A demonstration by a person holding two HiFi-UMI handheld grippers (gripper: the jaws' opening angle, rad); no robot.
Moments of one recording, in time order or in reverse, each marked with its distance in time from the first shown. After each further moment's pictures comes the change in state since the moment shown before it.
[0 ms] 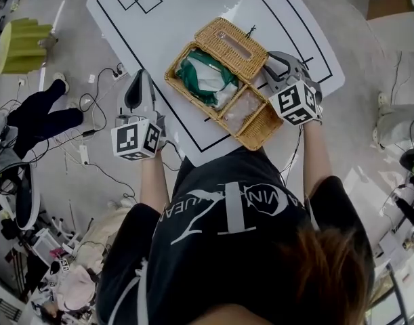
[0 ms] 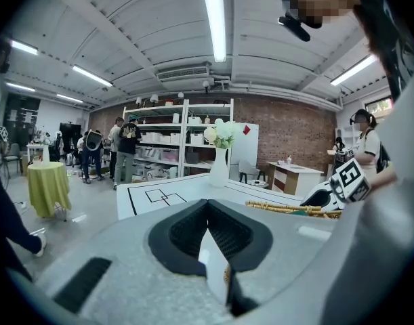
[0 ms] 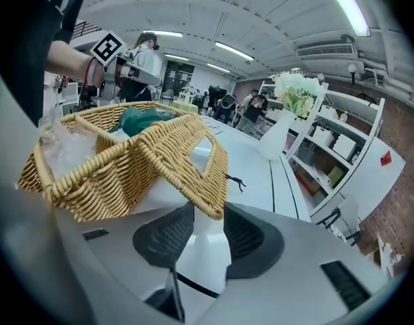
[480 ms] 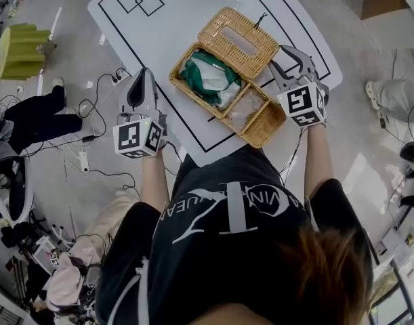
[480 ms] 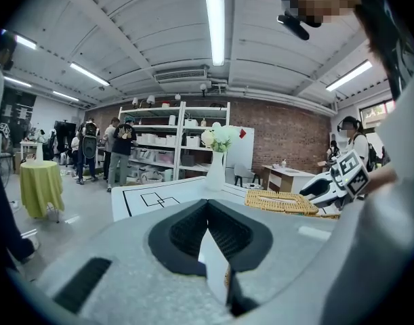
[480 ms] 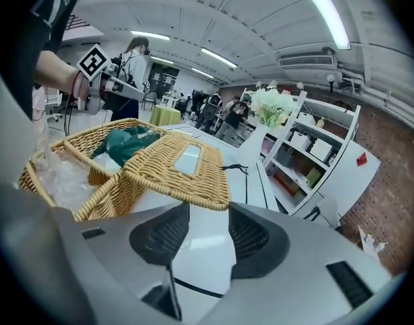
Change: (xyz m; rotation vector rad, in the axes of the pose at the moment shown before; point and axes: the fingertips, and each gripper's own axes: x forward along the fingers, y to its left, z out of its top) left arm 0.001 0.004 0.004 -0.004 -0.024 -0.047; right arm -0.030 -0.028 0.022 0.052 -0.032 -0.160
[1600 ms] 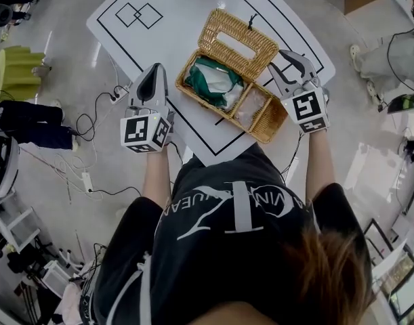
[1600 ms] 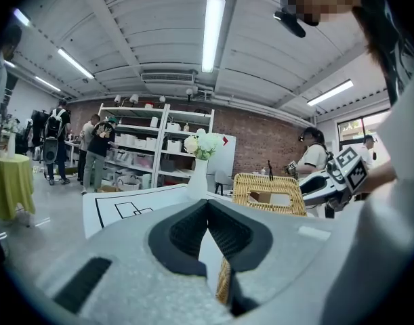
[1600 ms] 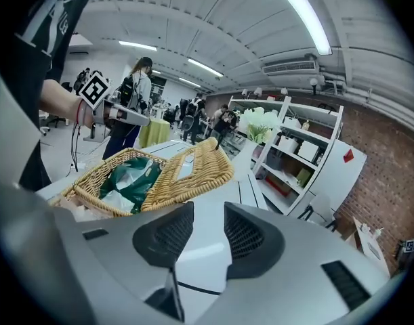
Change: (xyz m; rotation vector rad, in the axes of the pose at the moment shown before) left arm 0.022 -0.013 0.023 -0.008 -0.058 -0.197; right arm -0.040 0.005 0.044 0.108 -0.061 -0.078
